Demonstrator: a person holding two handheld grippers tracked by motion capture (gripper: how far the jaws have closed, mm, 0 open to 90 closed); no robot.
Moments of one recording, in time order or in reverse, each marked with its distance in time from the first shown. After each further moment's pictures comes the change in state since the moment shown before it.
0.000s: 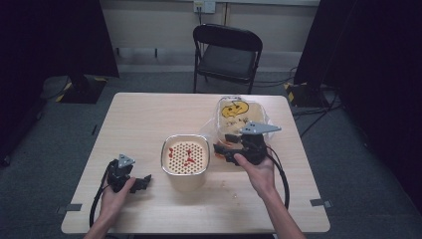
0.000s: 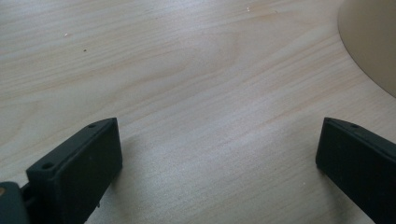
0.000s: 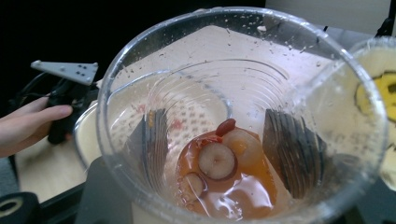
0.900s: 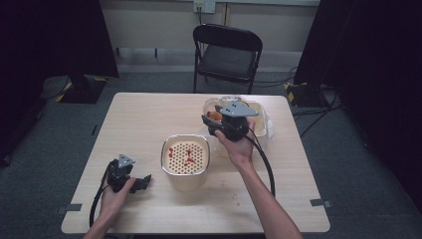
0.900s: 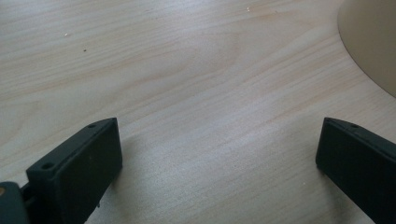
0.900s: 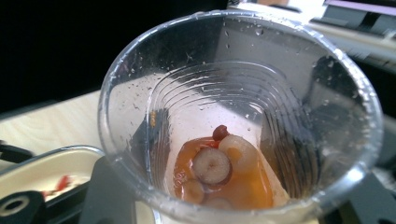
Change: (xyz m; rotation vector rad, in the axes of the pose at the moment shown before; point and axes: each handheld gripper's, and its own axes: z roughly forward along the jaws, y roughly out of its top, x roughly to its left) left arm 0.000 0.000 0.000 -0.001 -0.001 -0.003; right arm -0.007 0.045 0.057 -0.166 -0.234 -0.220
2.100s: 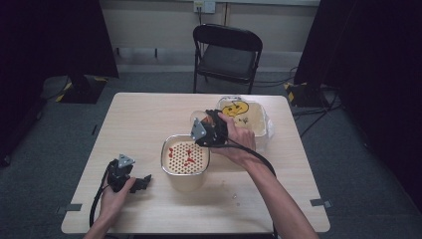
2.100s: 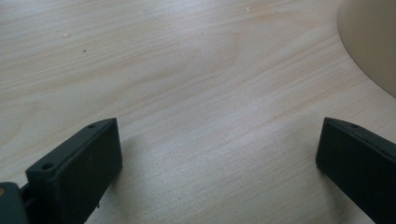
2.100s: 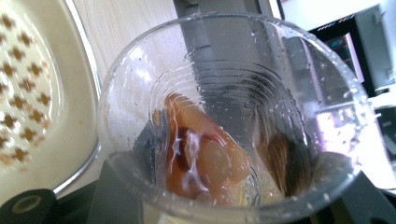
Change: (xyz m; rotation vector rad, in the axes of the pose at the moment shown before) left arm 0.000 0.000 0.000 0.000 0.000 0.002; right arm 0.049 0.003 0.022 0.336 -0.179 -0.846
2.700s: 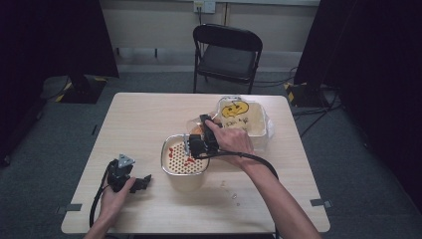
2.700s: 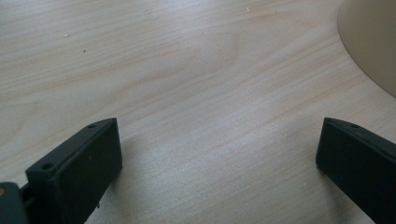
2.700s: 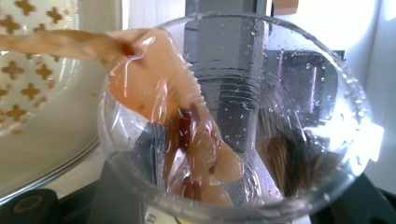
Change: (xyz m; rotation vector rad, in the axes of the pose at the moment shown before) left arm 0.000 0.000 0.000 0.002 0.001 0.002; right arm 0.029 0.014 0.002 0.082 -0.091 -0.355
